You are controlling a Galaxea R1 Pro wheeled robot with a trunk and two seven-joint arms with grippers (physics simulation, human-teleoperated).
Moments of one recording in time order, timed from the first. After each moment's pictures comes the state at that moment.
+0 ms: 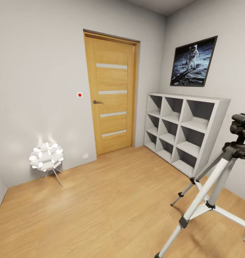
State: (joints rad) left arm 0.00 -0.01 0.01 -0.02 0.29 -0.01 0.00; right arm 0.00 -0.04 0.01 -0.04 0.12 -0.06 -0.01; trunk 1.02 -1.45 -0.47
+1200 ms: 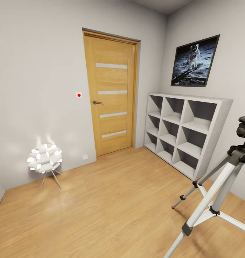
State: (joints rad) left arm 0.00 -0.01 0.01 -0.02 0.29 -0.01 0.00; right arm 0.00 -0.07 0.01 -0.16 0.12 -0.03 0.00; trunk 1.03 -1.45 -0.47
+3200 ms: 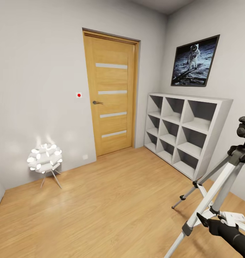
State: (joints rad) left arm 0.00 -0.01 0.01 -0.03 0.29 -0.01 0.00; right arm 0.00 -0.10 -0.54 -1.56 0.04 0.50 0.54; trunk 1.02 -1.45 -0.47
